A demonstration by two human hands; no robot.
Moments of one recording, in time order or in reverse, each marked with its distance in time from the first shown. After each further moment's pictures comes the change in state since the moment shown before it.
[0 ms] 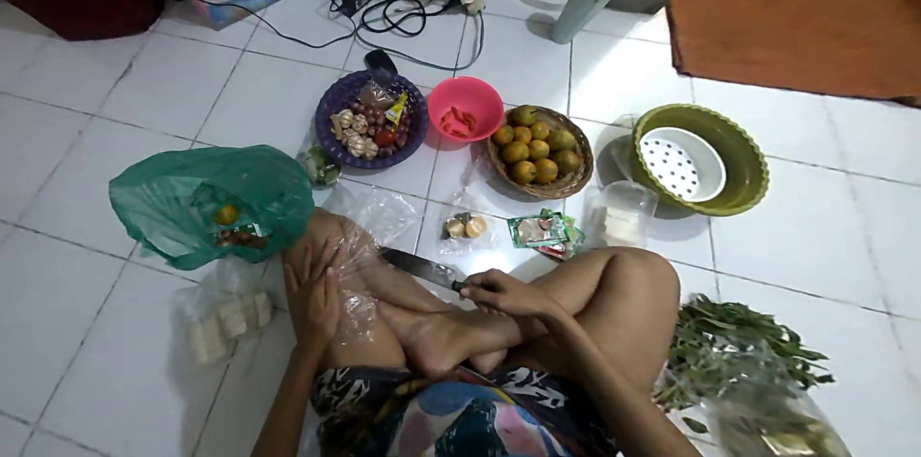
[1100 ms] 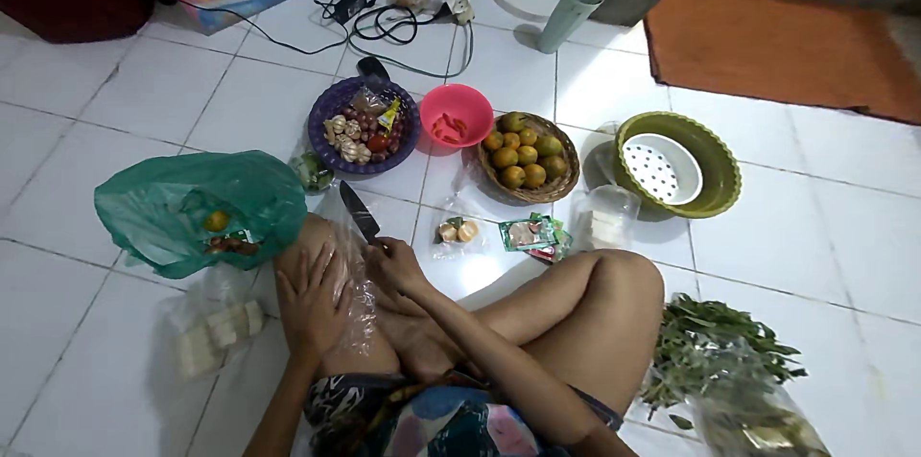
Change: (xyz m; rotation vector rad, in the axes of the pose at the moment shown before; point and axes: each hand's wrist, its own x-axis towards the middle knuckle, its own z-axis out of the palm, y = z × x) left_hand 0.002 0.012 -0.003 0.286 -0.143 0.059; right_hand 0.110 -0.120 0.080 0.106 0.462 0.043
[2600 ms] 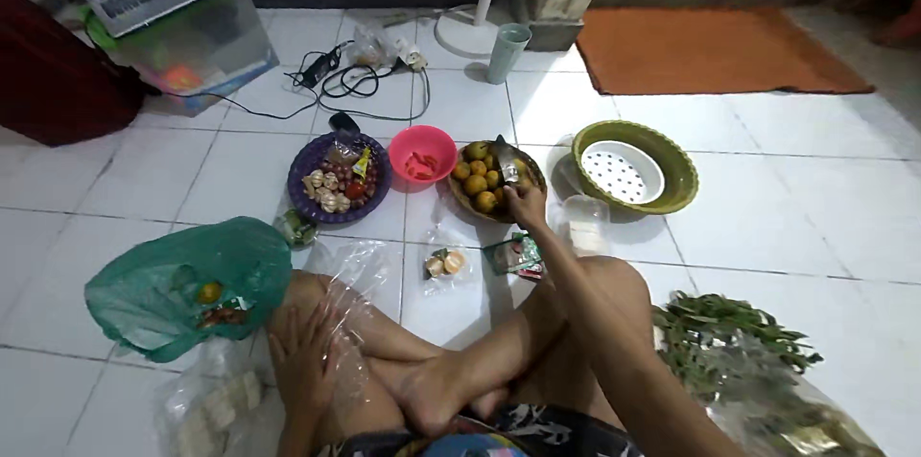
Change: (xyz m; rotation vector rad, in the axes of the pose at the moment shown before) left_hand -0.002 -0.016 0.011 -0.067 0.096 0.126; right_hand 0.047 0.109 -0.288 -0.232 0.804 0.082
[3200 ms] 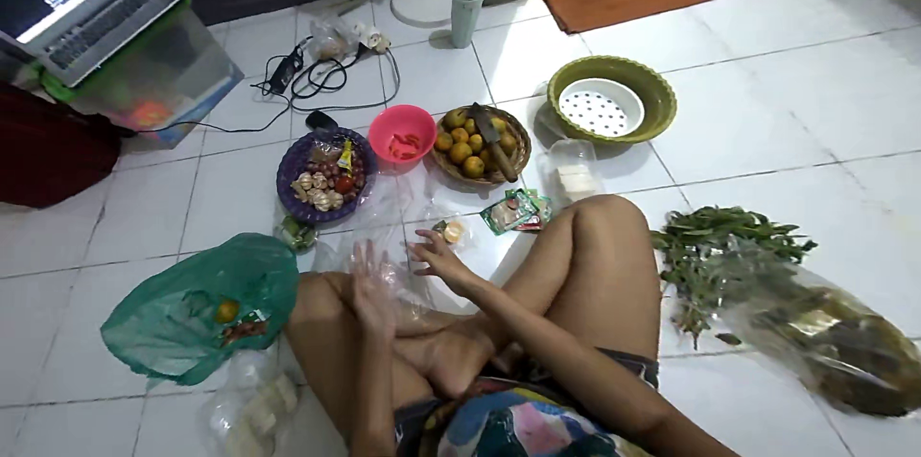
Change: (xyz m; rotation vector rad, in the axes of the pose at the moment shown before) left_hand 0.082 0.111 0.005 -1.522 -0.101 -0.525; right_hand -0.201 -0.084 0.094 0.871 -0.611 0.247
